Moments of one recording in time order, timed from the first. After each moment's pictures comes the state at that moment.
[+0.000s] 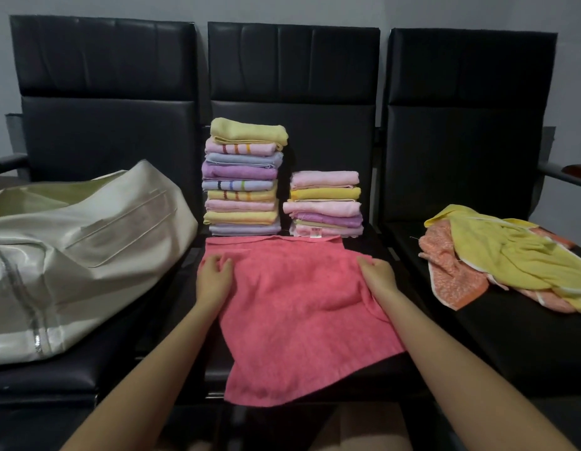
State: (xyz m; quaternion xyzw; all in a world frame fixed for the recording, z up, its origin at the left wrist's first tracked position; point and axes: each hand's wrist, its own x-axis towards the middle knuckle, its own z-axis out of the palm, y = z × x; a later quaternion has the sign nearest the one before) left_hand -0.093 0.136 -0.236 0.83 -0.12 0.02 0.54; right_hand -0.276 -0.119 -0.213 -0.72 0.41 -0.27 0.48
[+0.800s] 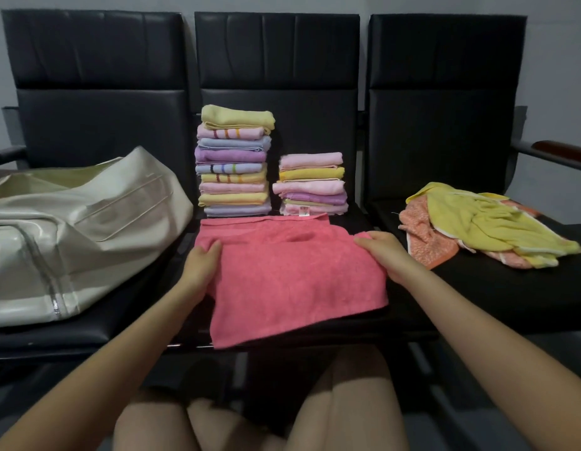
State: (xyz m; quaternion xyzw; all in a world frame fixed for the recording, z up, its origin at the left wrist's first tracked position) left_hand -0.147 0.175 -0.211 0.79 -0.13 -0.05 0.59; right_hand -0.358 -0.096 -0.173 -0.76 0.30 -0.22 0.54
